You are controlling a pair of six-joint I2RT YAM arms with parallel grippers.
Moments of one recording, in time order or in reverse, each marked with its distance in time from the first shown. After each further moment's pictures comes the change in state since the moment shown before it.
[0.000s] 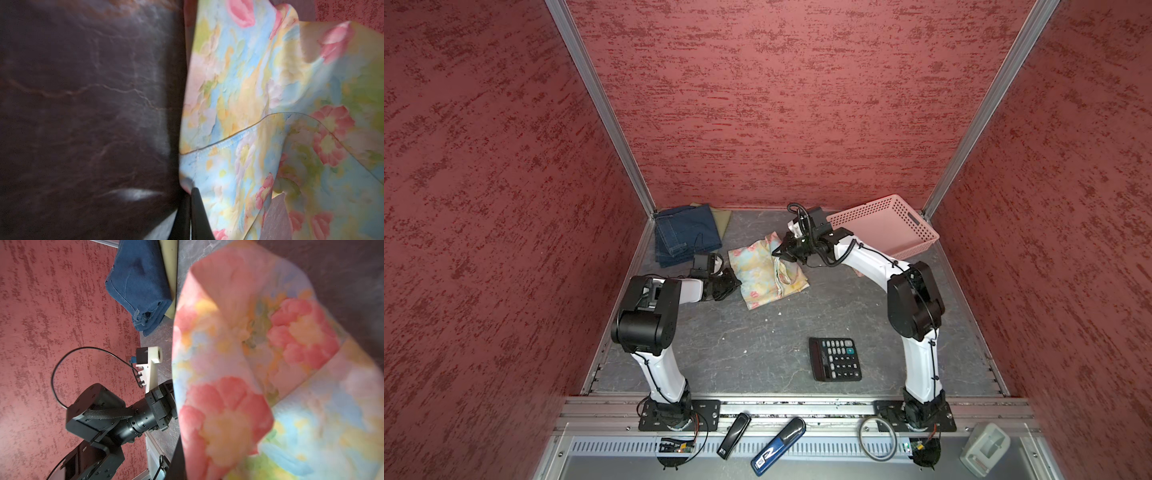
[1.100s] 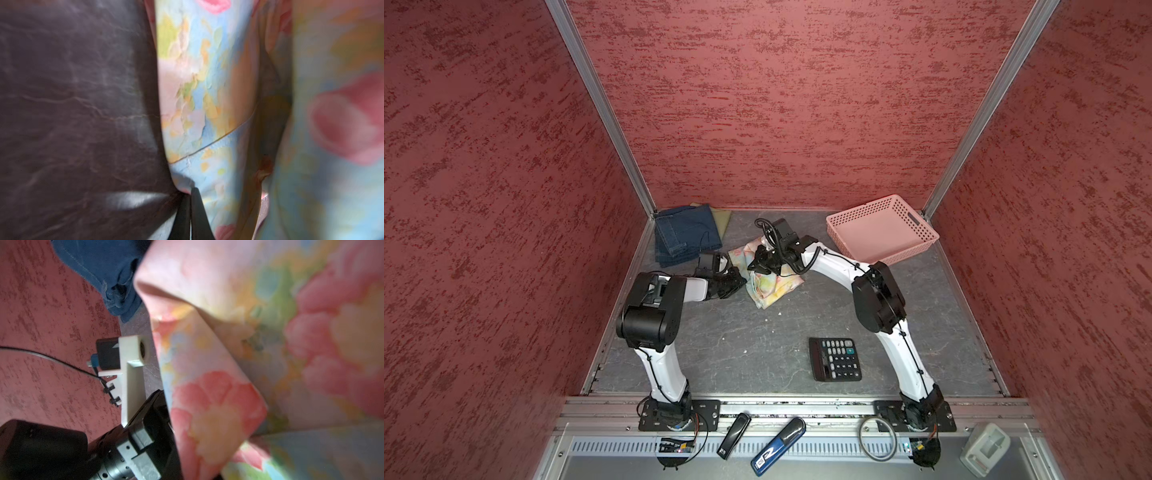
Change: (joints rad) left arm -0.032 0.031 0.020 0.042 0.009 0.000; right arm 0.127 0.261 0.259 -0.075 0.032 0.030
